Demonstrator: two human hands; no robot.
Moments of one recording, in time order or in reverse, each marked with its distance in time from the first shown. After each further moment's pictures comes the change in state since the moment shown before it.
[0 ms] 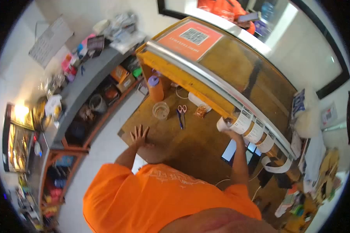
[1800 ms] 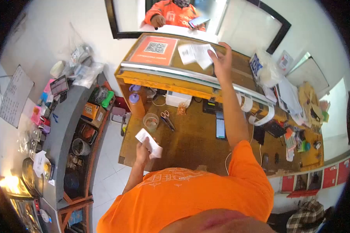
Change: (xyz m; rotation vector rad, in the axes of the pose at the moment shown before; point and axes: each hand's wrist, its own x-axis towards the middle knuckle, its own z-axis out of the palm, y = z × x) left_hand -0.059 0.043 -0.178 -1.665 -0.208 0.089; right_hand -0.007 -0.322 -0.160 0.827 0.840 -0.521
